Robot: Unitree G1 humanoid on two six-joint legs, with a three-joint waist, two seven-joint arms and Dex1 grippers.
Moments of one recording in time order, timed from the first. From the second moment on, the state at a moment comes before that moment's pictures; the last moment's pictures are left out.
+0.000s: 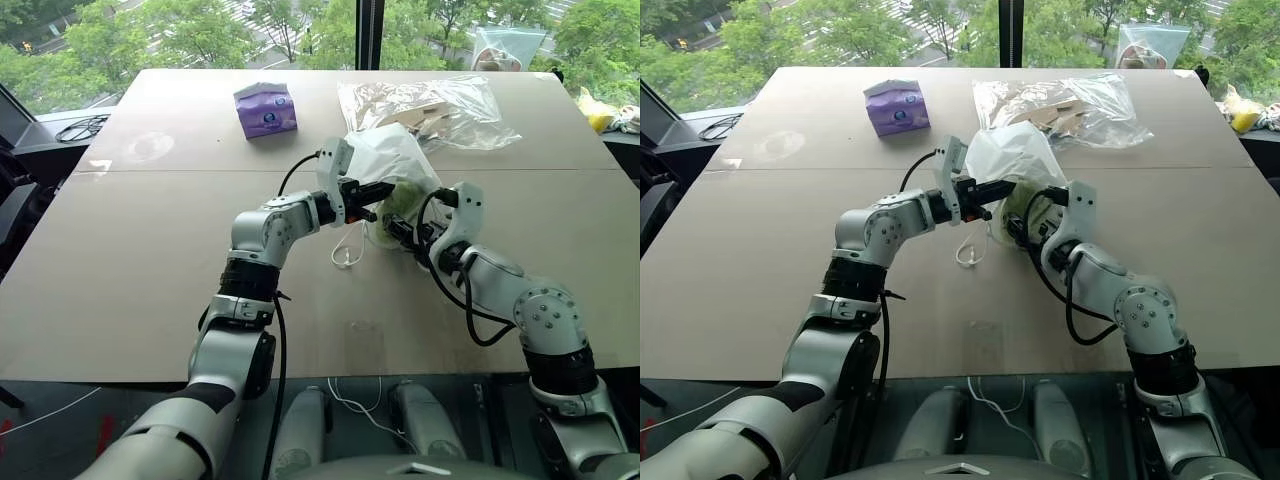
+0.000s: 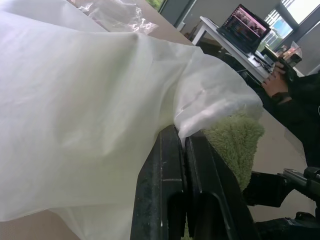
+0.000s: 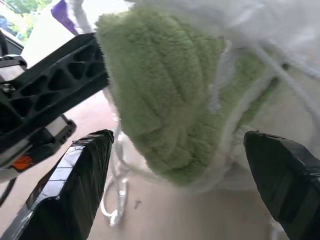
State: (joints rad) left arm -0.87 0.19 0.01 0.37 -0.49 0.76 -0.69; right arm -0.42 -0.26 0.08 -0.33 1.24 0.82 -0.52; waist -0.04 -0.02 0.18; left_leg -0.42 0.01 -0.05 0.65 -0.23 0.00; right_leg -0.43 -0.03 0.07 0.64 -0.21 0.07
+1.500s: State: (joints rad) left arm -0.89 0.14 0.03 0.33 -0.51 0.76 -0.67; right arm -0.47 -0.15 -0.07 -0.24 1.49 0.72 -0.78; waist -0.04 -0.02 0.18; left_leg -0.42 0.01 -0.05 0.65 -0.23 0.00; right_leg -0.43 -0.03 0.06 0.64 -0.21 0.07
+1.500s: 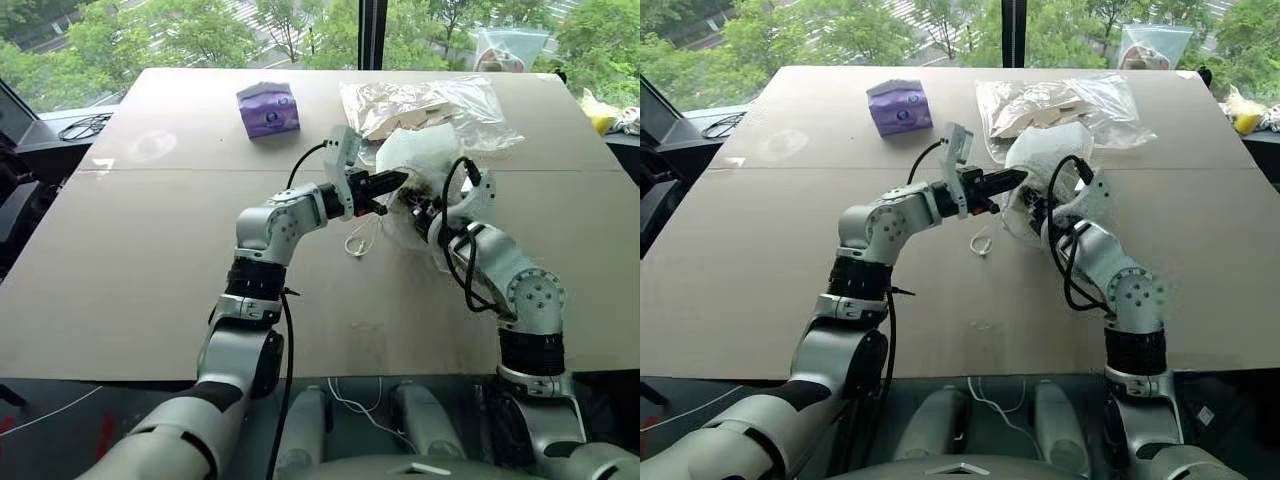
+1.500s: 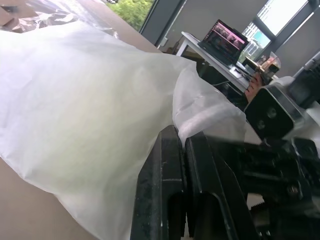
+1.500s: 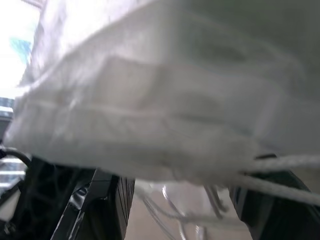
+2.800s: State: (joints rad) left arm -0.90 0.13 0.03 0.38 -0.49 0.74 -0.68; right arm -0.18 -0.33 0.22 -0.33 0.24 0.67 -0.16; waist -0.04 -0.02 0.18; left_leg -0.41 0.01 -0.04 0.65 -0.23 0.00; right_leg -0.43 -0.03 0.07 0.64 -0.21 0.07
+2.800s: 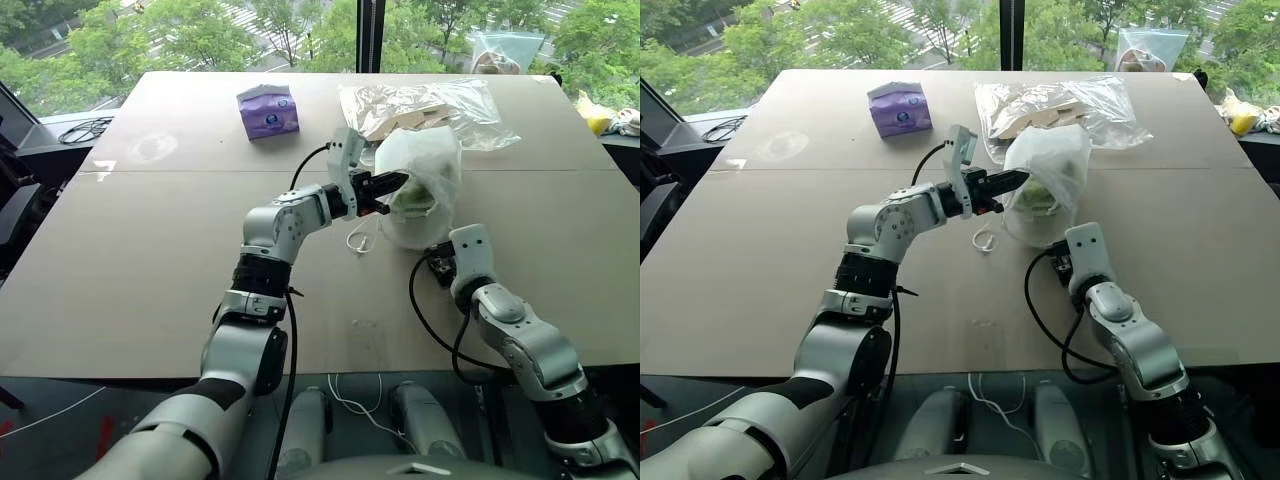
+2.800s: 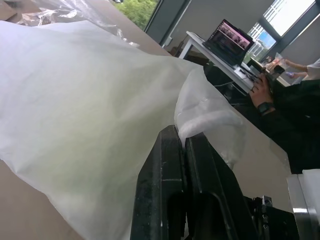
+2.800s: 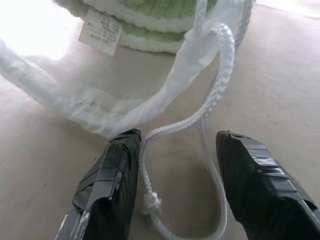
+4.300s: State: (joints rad) left arm -0.54 0.39 -0.25 0.09 -0.31 0.52 -0.92; right arm -0.09 -0.19 -0.02 -0.33 -0.17 0.34 -0.15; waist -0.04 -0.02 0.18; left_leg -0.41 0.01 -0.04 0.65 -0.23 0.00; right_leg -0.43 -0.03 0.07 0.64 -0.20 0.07
